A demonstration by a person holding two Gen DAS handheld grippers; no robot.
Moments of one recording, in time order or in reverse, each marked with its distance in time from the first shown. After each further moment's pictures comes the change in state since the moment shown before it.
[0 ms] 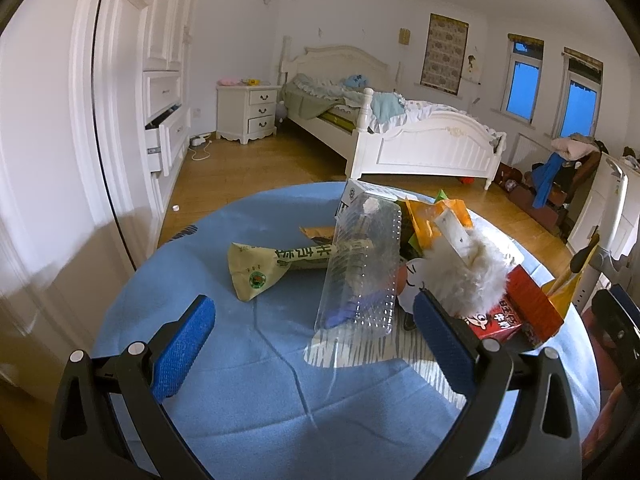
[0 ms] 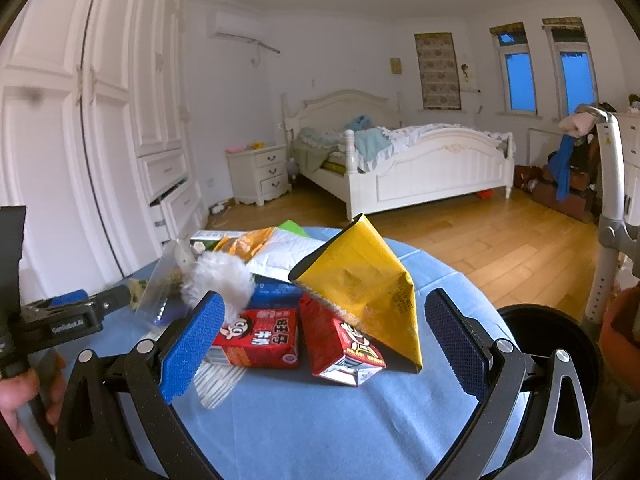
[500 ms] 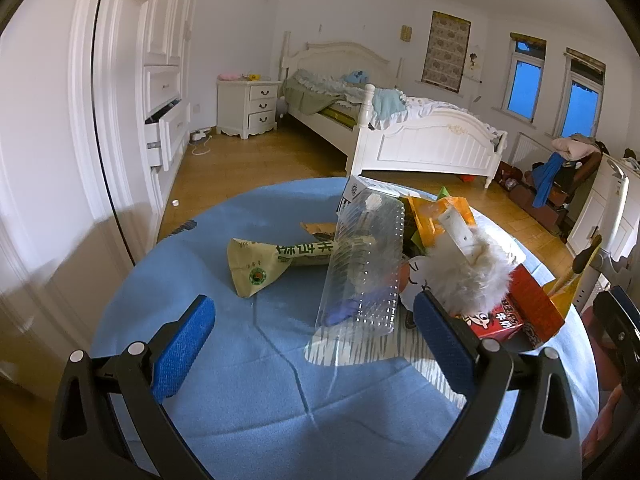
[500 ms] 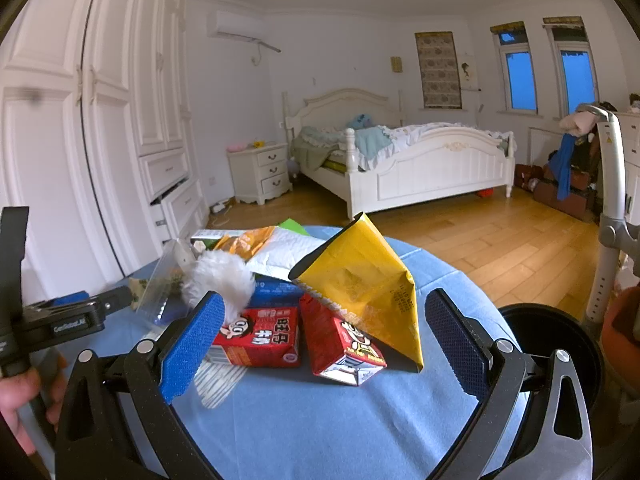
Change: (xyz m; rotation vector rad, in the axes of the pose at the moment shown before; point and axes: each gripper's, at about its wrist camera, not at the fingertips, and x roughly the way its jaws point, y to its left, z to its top) left arm 0.003 0.000 -0.002 -0.007 0.012 -0.001; right arm 0.001 0.000 0.000 0.000 0.002 0.000
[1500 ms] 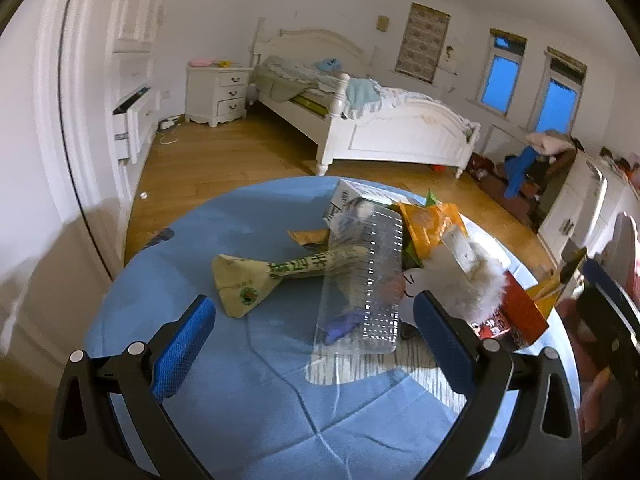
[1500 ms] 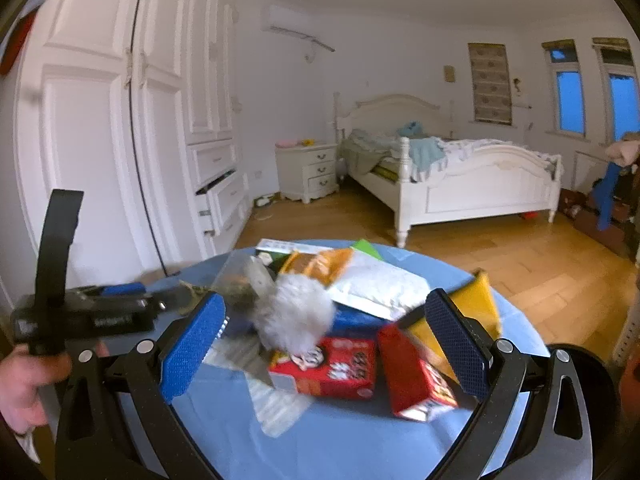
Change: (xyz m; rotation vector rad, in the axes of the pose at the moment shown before) left arm 0.017 0.017 0.024 0.017 0.063 -0.137; right arm 0.015 0.055 0.026 -0.107 -0.001 0.169
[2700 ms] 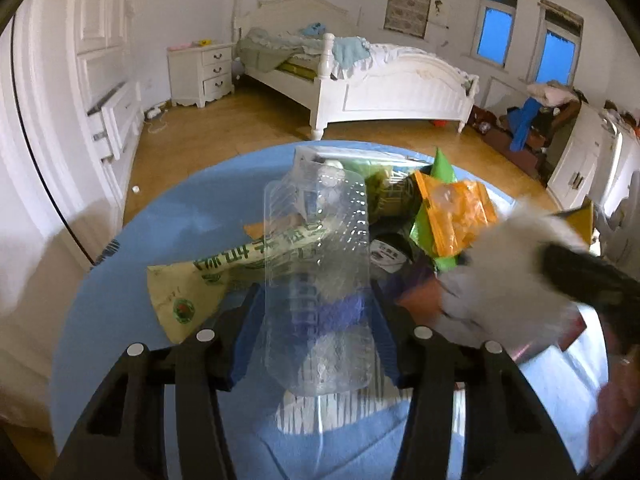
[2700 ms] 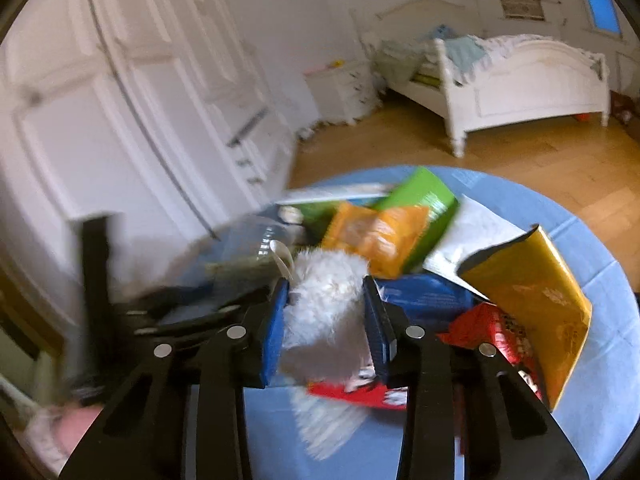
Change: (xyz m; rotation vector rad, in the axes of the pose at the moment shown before) left arm 0.058 -0.022 0.013 0.076 0.125 0.024; right arm 0.073 -0.026 0.033 0.199 0.285 0.291
